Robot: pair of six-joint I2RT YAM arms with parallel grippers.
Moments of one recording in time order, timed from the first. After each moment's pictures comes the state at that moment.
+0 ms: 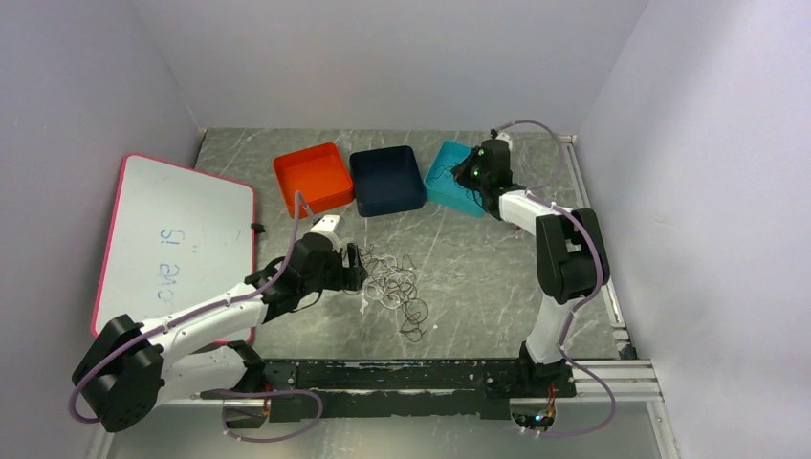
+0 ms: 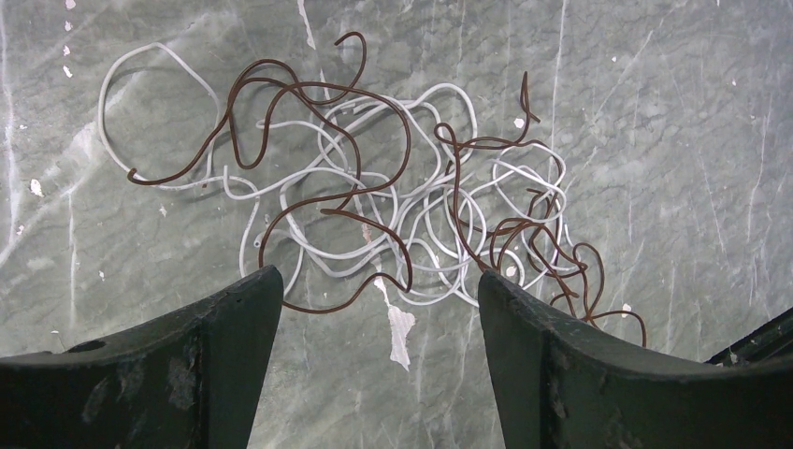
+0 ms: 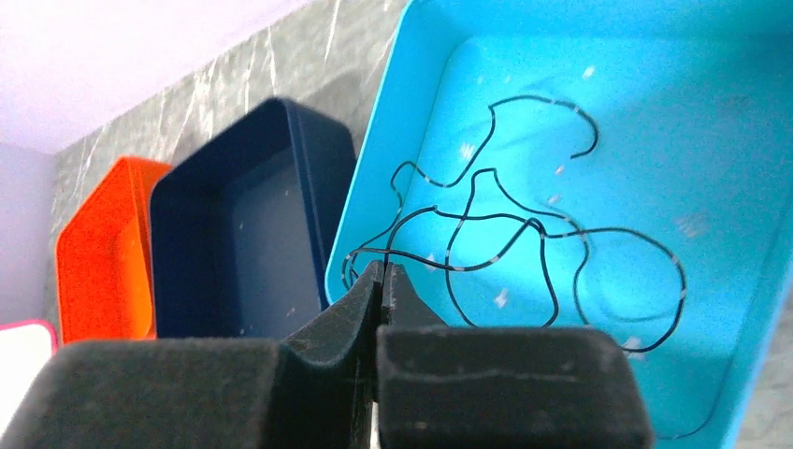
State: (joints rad) left arm -0.74 1.09 0.51 -0.06 -0.12 -0.56; right arm 0.23 1.86 1.14 0.27 -0.05 0.62
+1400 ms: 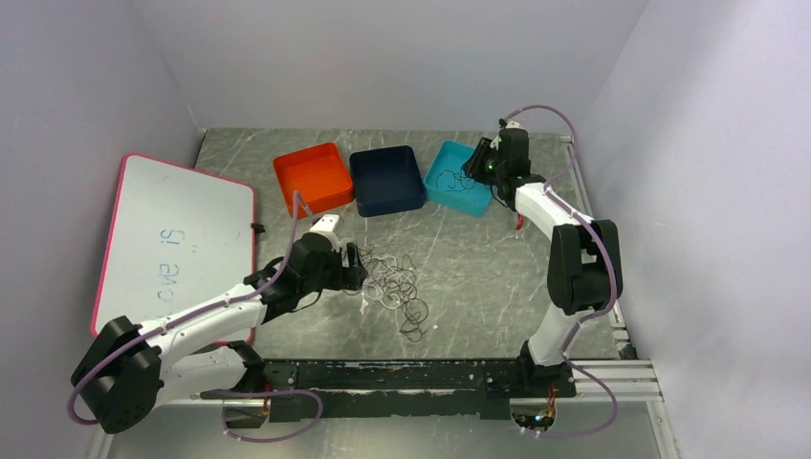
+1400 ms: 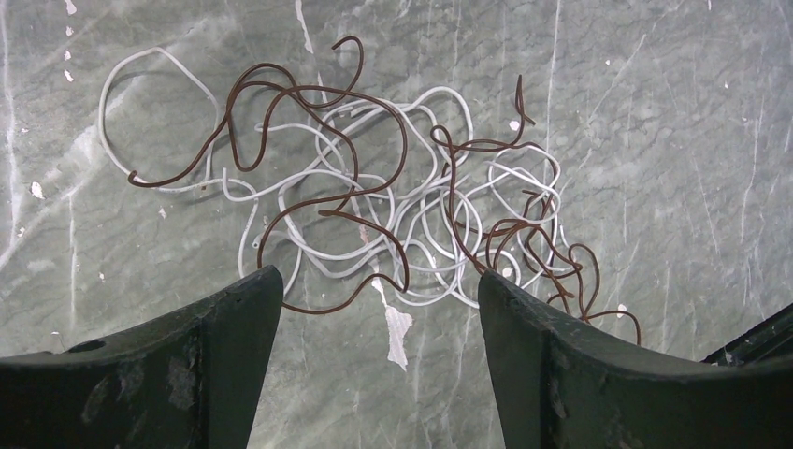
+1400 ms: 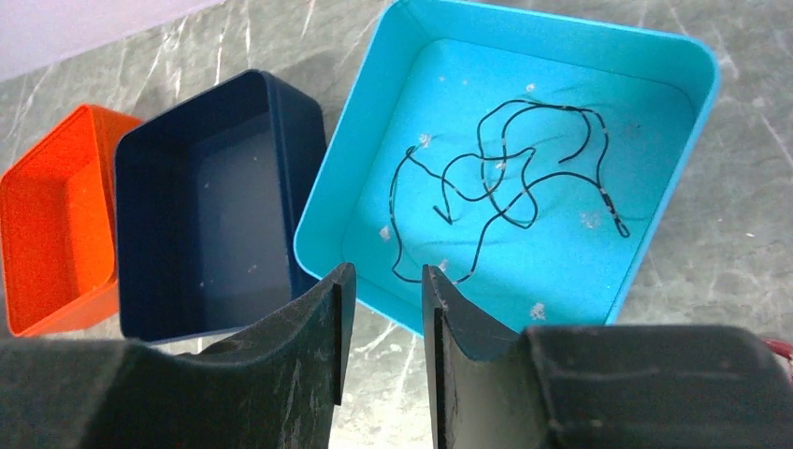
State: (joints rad) left arm -0.74 1.08 0.51 -0.06 -0.12 -0.57; right arm 0.15 1.77 1.22 0.04 -0.12 0.42
